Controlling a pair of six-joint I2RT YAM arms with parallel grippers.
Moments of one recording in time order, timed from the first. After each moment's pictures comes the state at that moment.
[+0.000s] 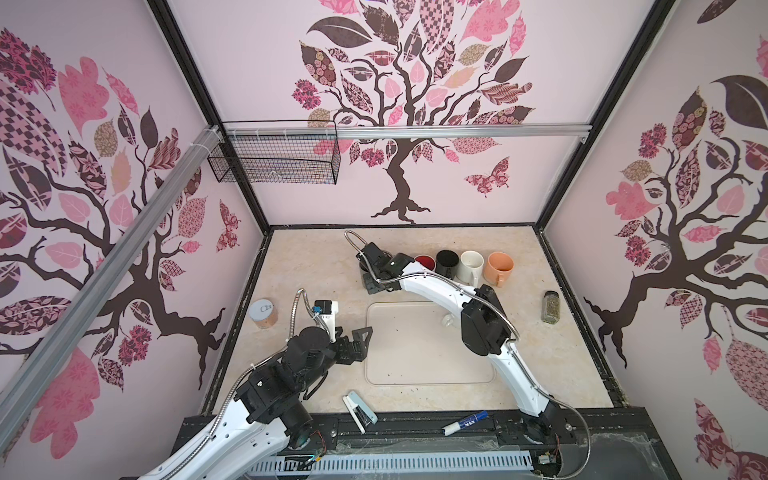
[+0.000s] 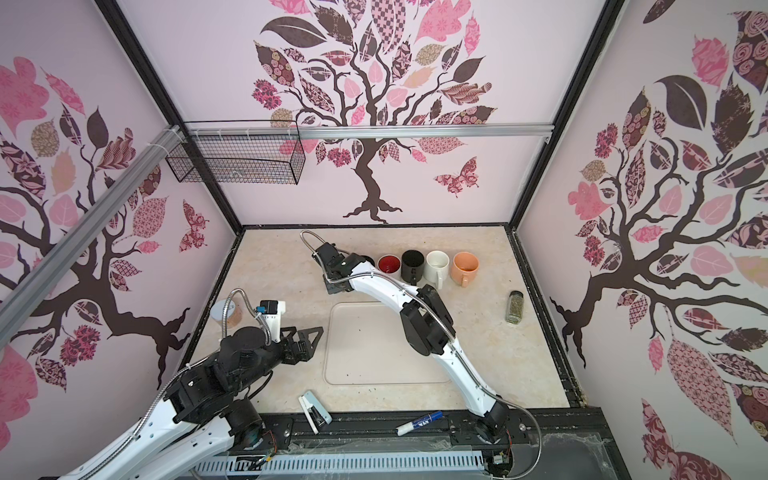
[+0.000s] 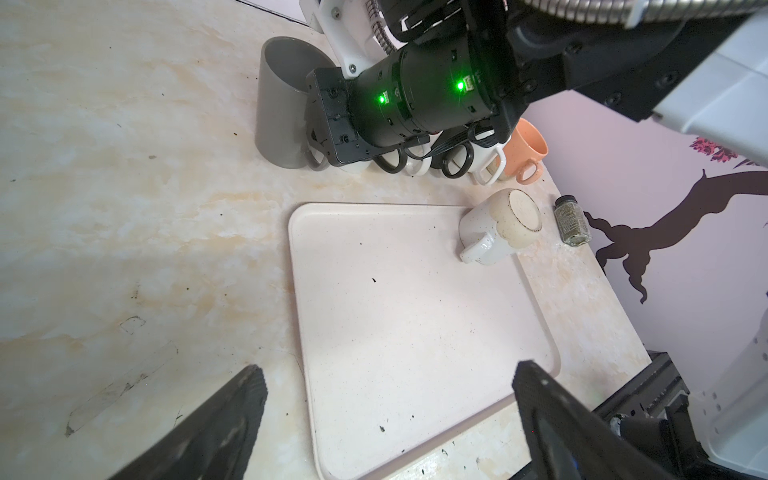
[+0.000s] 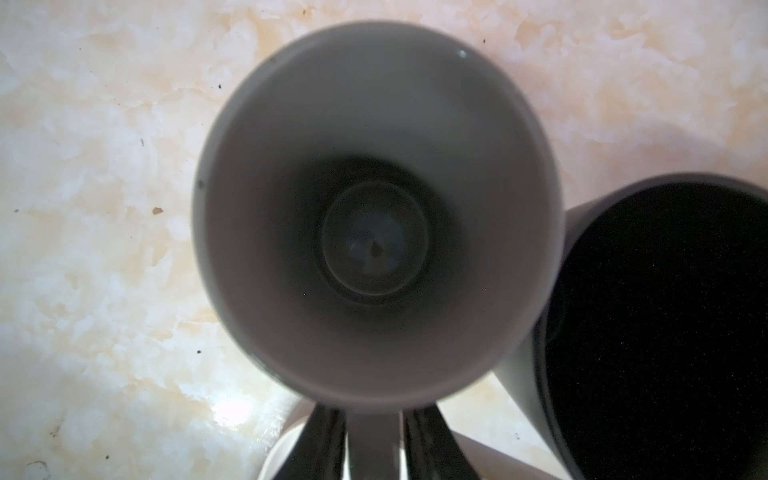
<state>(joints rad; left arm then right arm) -0.81 0.52 0.60 -0.58 -0.20 -0.63 0.84 2.39 2.16 -0.78 0.24 0.39</state>
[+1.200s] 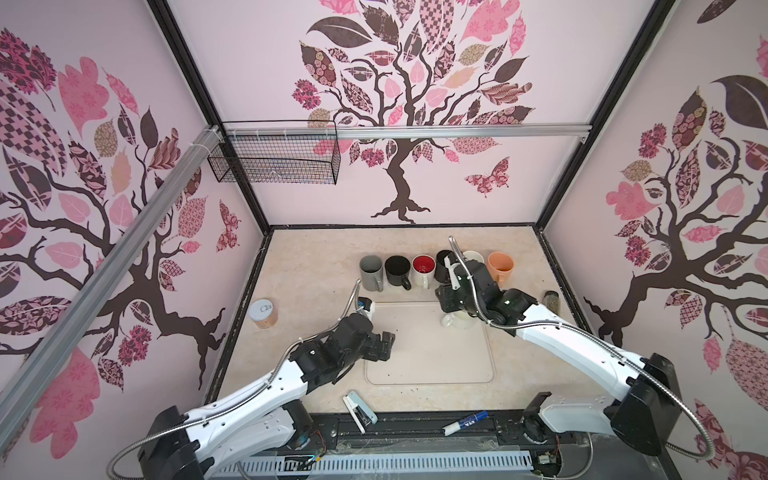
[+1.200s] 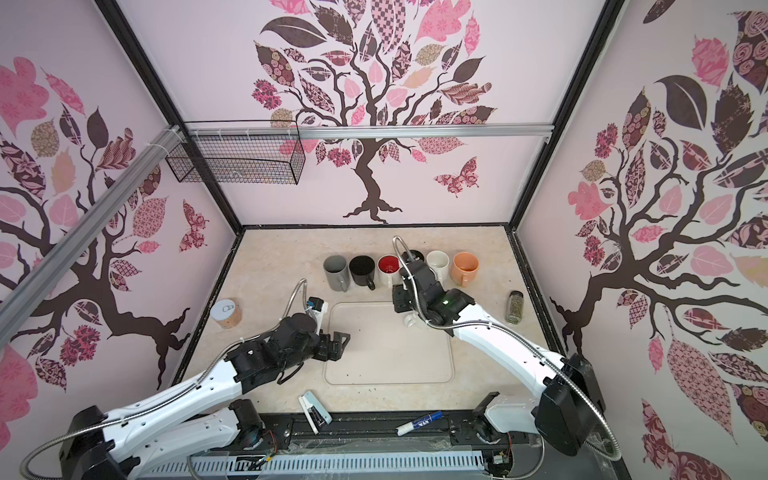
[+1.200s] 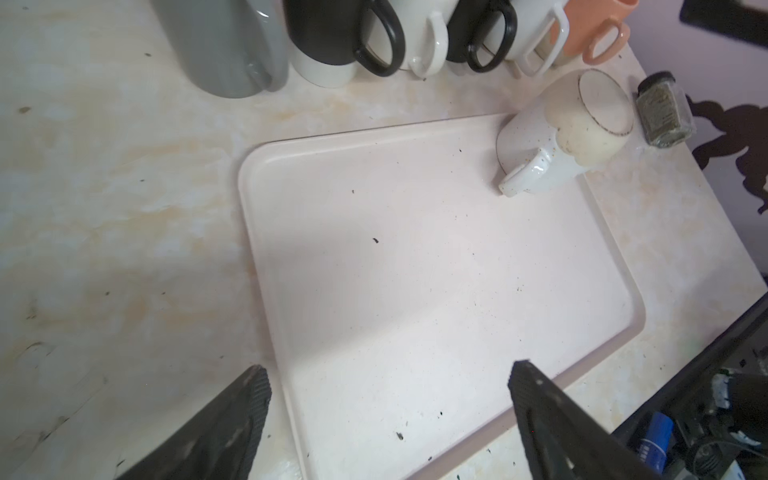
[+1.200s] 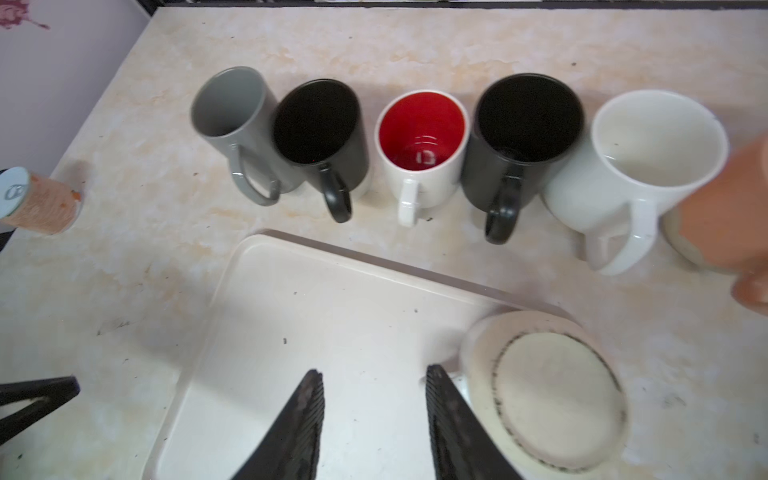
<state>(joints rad) -0.89 1.01 0.63 -0.38 -0.16 -0.54 0.64 1.28 1.01 -0.45 0.14 0.40</state>
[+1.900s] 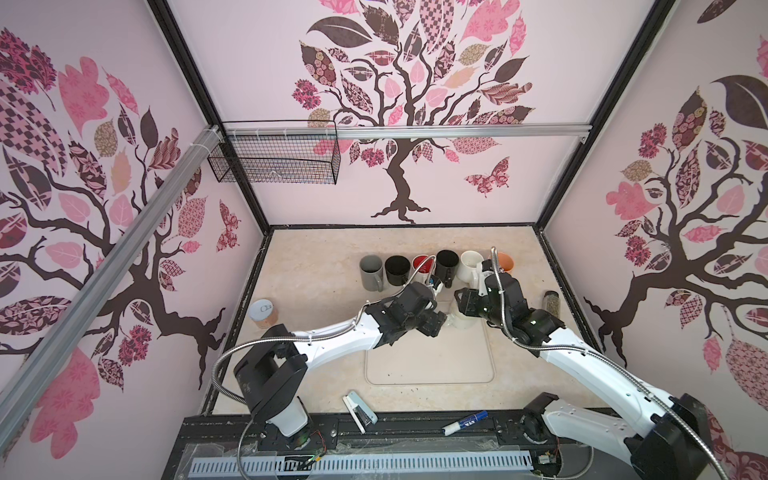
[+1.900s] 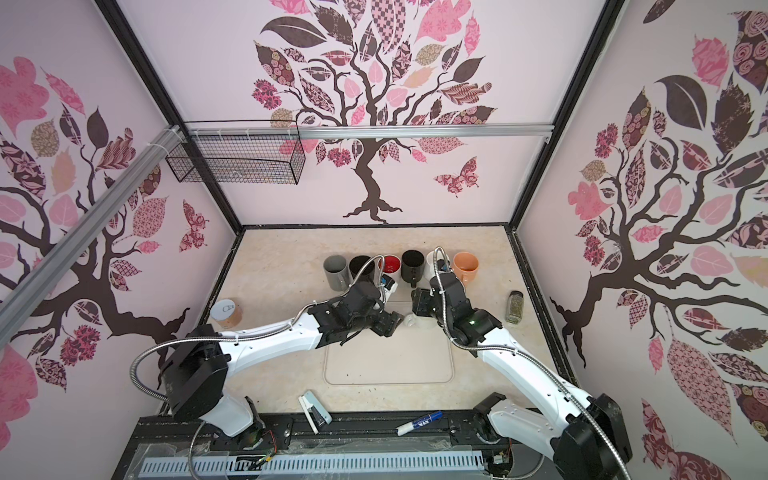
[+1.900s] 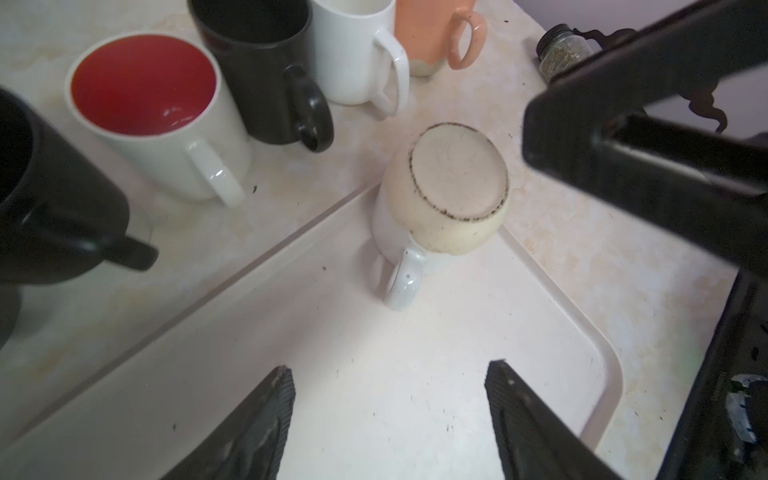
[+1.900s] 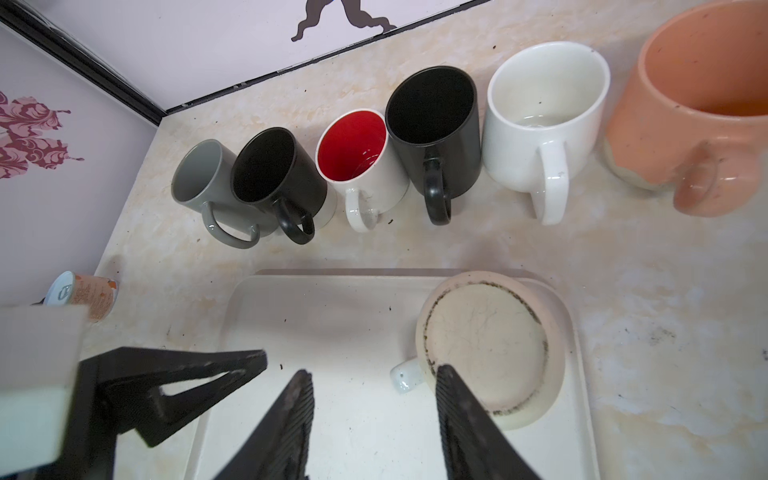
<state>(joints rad) -0.94 1.66 1.11 -0.15 -0.02 -0.25 0.53 1.05 0.77 -0.32 0.09 0.56</state>
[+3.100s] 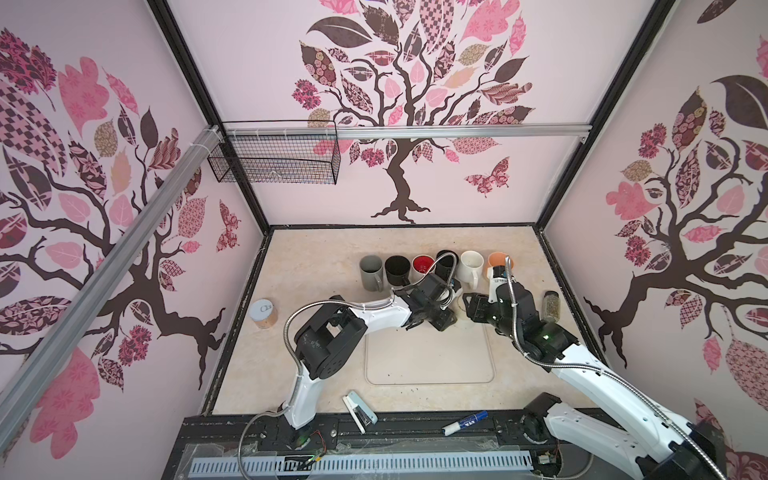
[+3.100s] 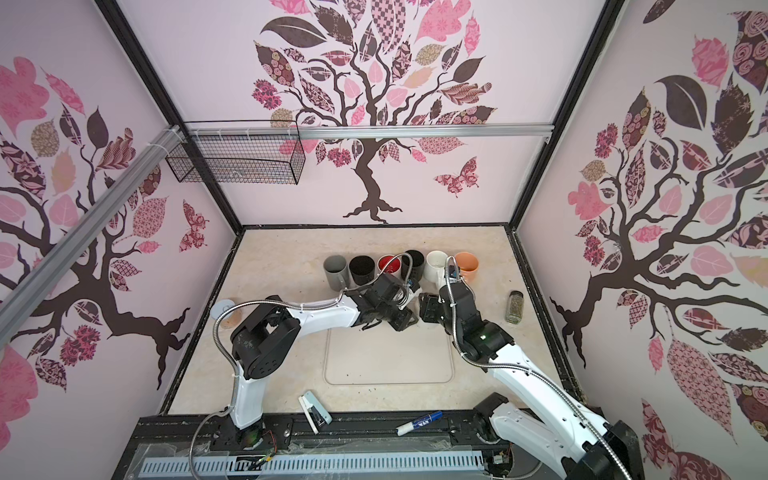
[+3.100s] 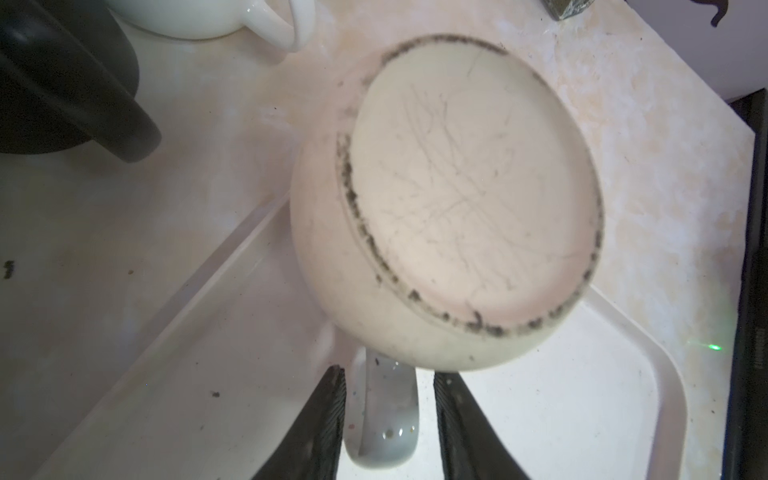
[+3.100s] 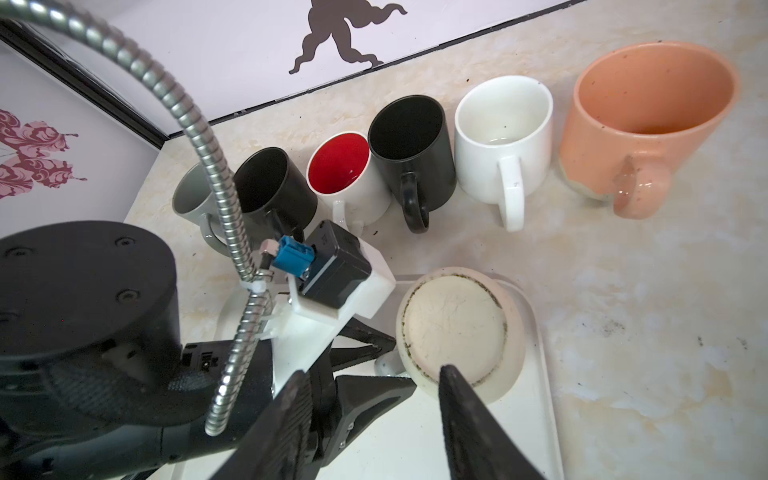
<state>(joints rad) -0.86 2.04 1.36 -0.15 0.28 -0.10 0.53 0.92 0.69 -0.31 0.14 0.55</state>
